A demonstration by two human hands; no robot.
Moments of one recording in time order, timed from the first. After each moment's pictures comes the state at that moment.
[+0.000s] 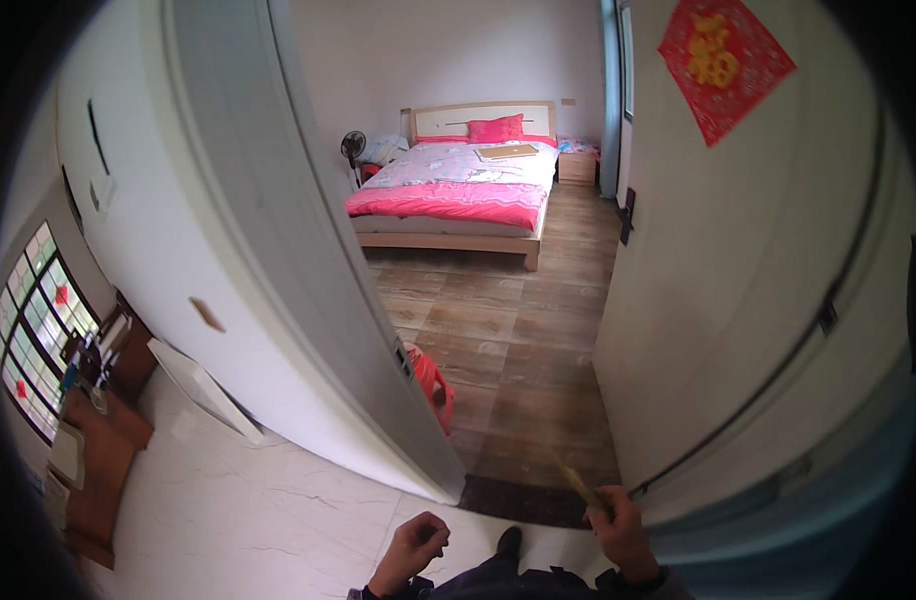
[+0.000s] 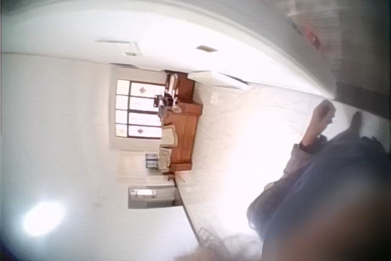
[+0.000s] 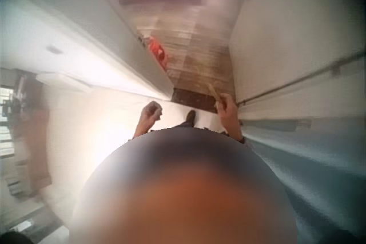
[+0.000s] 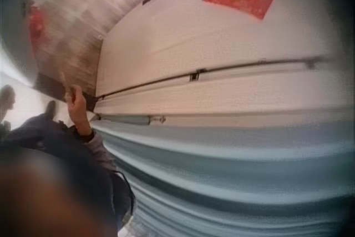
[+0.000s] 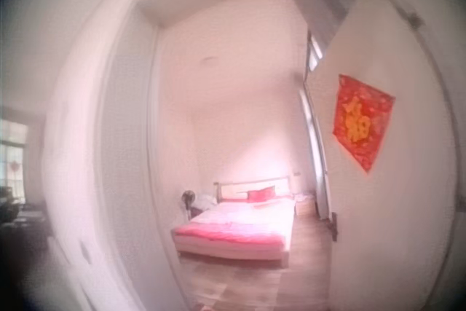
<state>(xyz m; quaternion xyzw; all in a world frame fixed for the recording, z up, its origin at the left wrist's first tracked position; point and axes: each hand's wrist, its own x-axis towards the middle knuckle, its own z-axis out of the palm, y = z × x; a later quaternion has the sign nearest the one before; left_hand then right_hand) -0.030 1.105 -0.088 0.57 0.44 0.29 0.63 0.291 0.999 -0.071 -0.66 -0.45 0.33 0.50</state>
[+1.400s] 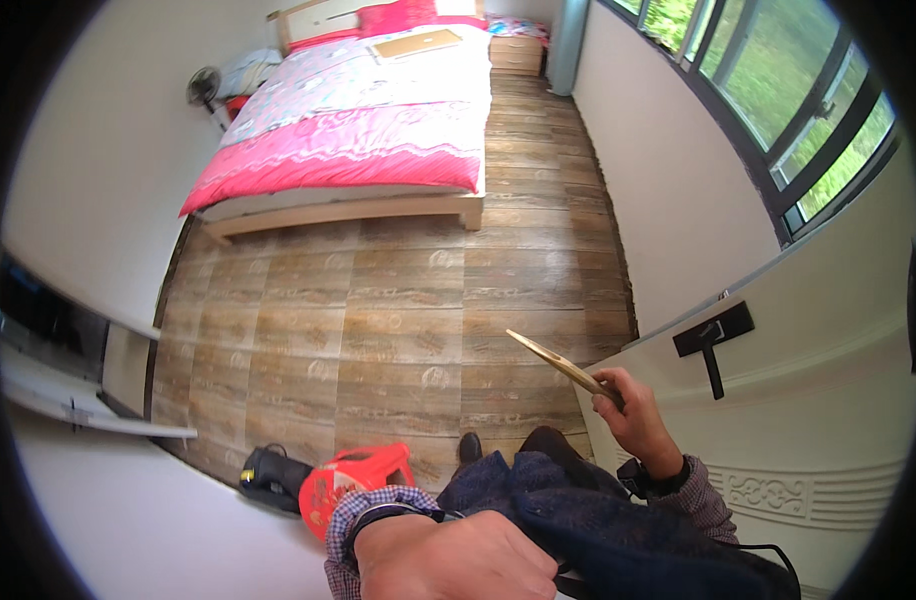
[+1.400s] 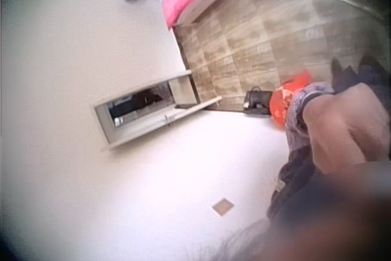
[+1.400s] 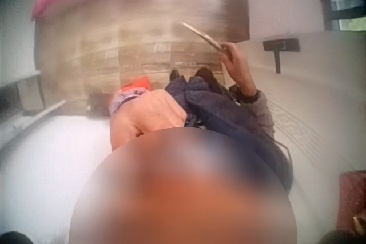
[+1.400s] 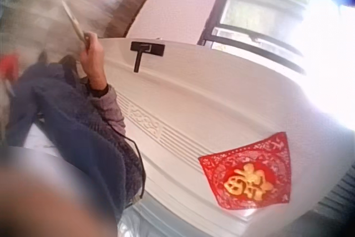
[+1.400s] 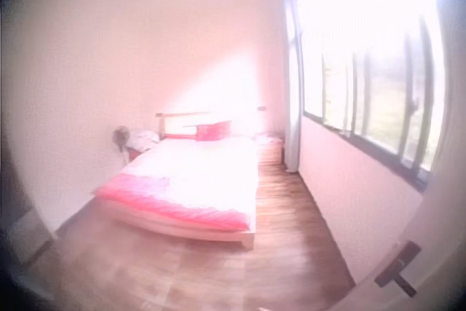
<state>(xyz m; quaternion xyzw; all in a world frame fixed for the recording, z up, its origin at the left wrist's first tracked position) 0.410 1.916 0.076 0.52 -0.38 0.23 0.73 0.646 1.772 -0.054 -0.74 -0.47 0.29 0.39</state>
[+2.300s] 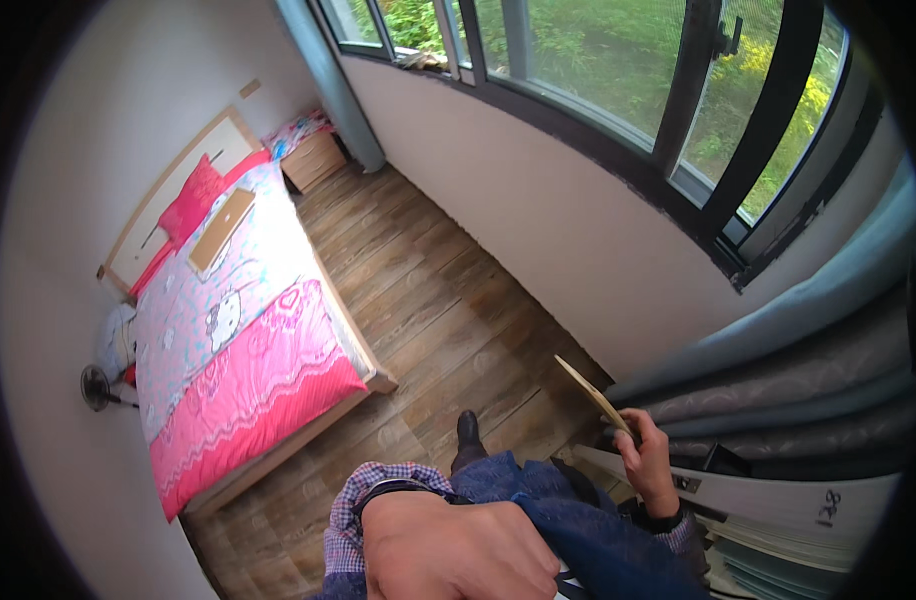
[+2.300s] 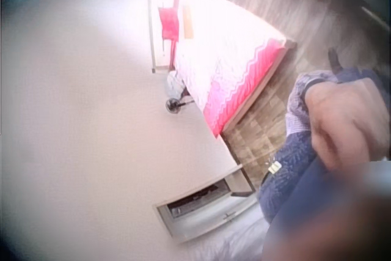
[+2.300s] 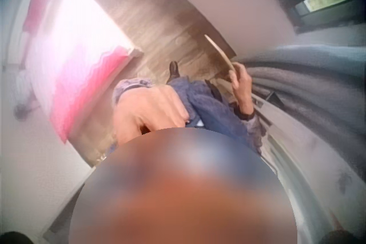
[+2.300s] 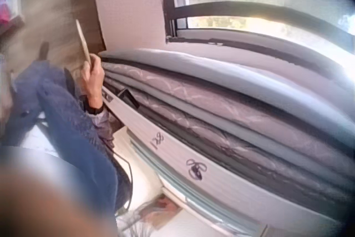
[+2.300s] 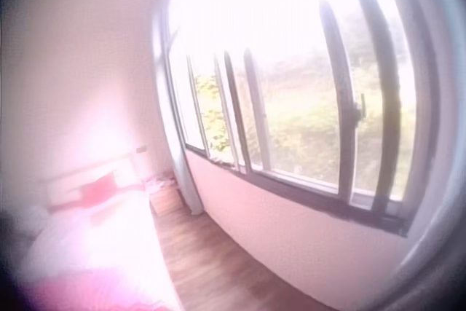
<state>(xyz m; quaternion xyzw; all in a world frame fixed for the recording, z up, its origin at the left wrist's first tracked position) 0.907 2.148 0.104 0.35 -0.54 -0.13 0.75 0.933 1.877 -0.099 -0.83 -0.07 0.07 0.54</state>
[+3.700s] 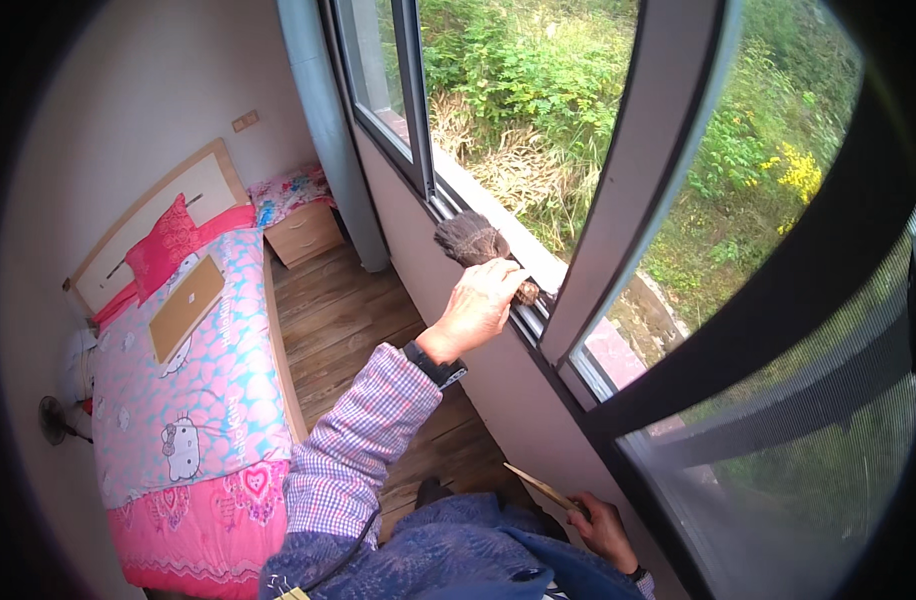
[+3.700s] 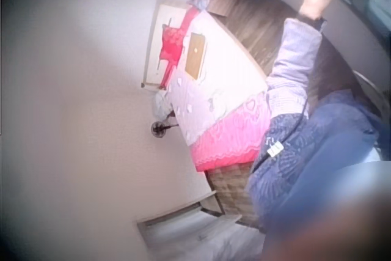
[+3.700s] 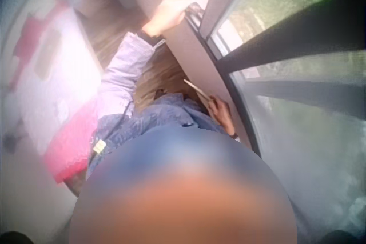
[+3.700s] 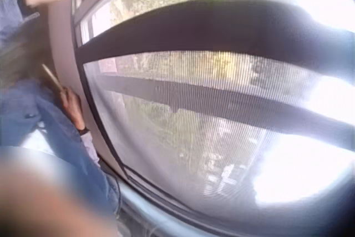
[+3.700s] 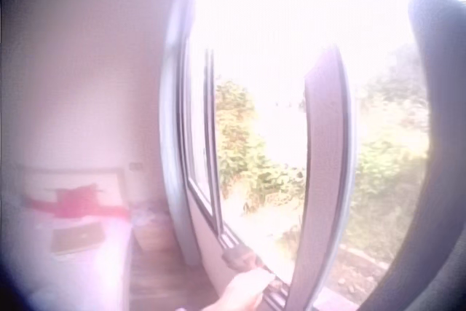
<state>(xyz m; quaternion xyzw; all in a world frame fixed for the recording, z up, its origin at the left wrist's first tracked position) 1.697 2.570 -0.042 0.92 -0.19 0.30 0.19 1.512 2.198 -0.135 -0.86 -0.14 0.23 0.43</state>
